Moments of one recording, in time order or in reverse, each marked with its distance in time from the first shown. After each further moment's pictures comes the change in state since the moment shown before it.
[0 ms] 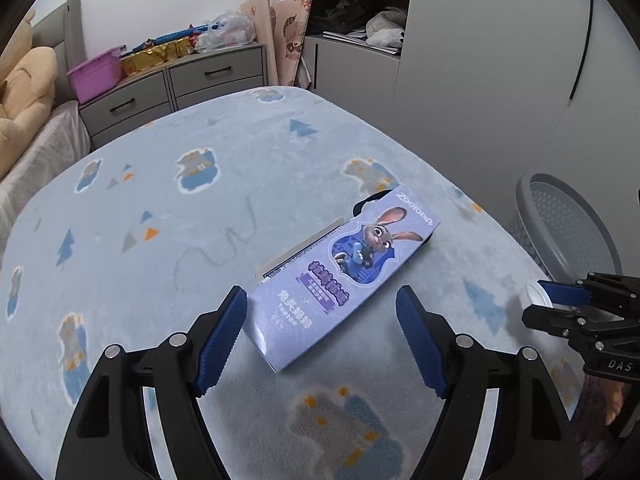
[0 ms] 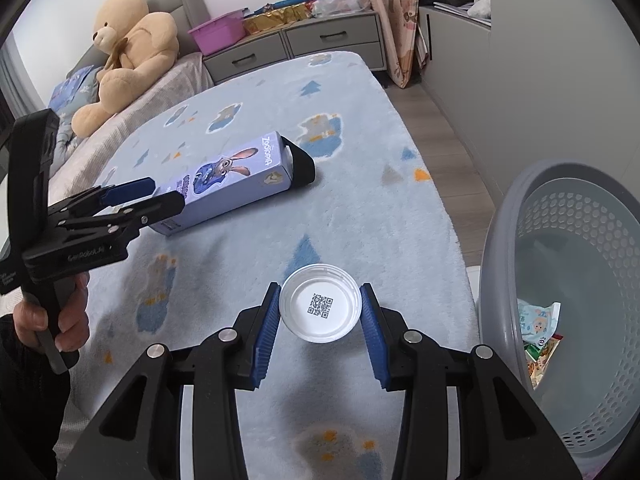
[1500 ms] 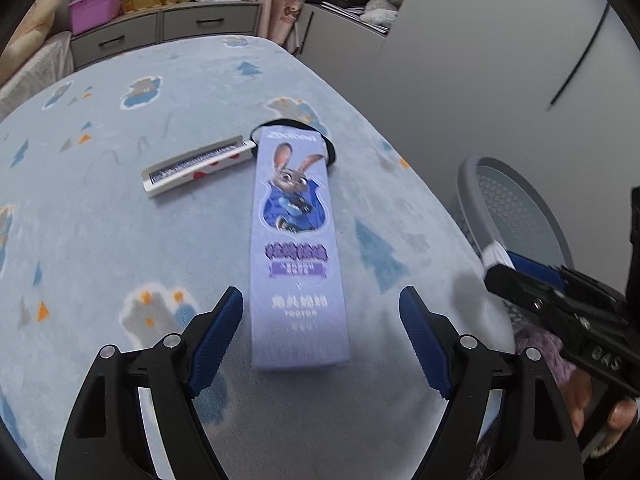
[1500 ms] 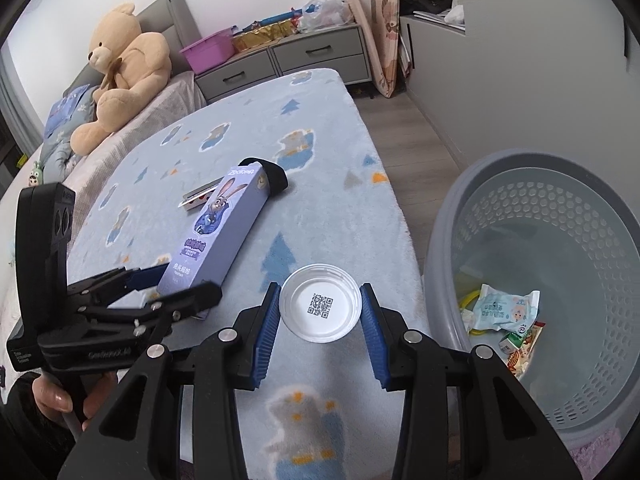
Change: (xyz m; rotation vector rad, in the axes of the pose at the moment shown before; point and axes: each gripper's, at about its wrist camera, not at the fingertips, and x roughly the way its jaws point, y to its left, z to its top) left arm 0.004 -0.075 -0.038 -0.174 0.095 -0.113; right arm -0.037 -0.027 -0.017 0.048 -0.049 -0.011
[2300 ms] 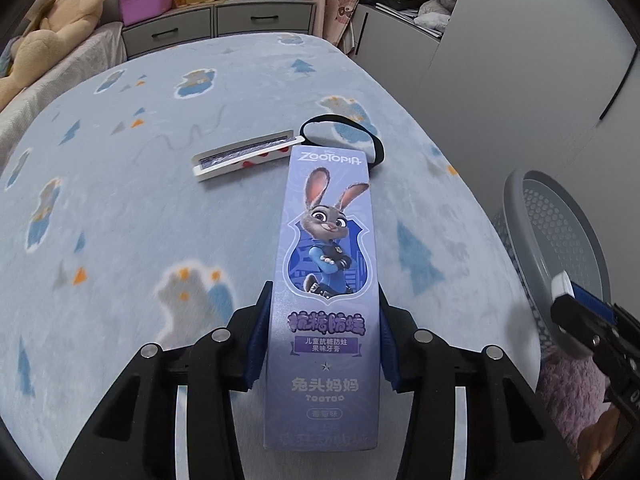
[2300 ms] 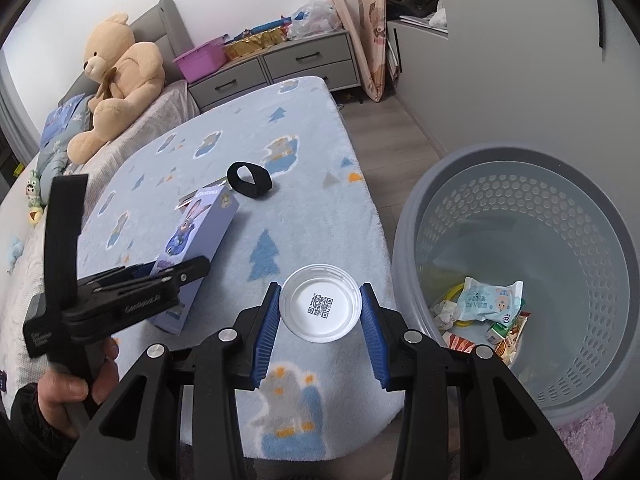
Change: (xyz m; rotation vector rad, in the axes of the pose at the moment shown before) left arm -0.010 -0.005 -0.008 -0.091 -0.001 0.181; right arm -0.024 -0.009 -0.010 0.020 -0.024 -0.013
